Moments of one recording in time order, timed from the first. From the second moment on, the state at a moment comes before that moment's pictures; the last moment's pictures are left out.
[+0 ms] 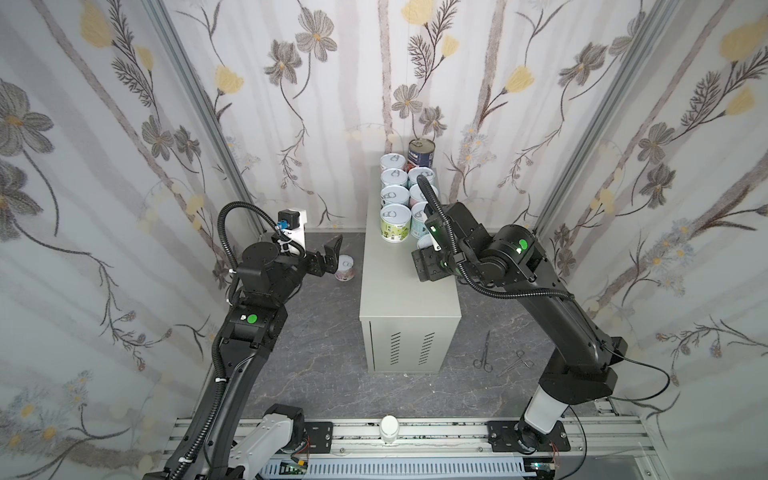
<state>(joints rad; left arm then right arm) -0.20 0.98 1.12 -0.19 0.18 -0.06 0.90 1.75 2.33 -1.42 0.38 0.36</state>
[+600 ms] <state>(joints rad) -0.21 0.97 1.11 -0.19 0.18 -0.05 0.90 1.62 2.09 -1.30 0.43 0.37</state>
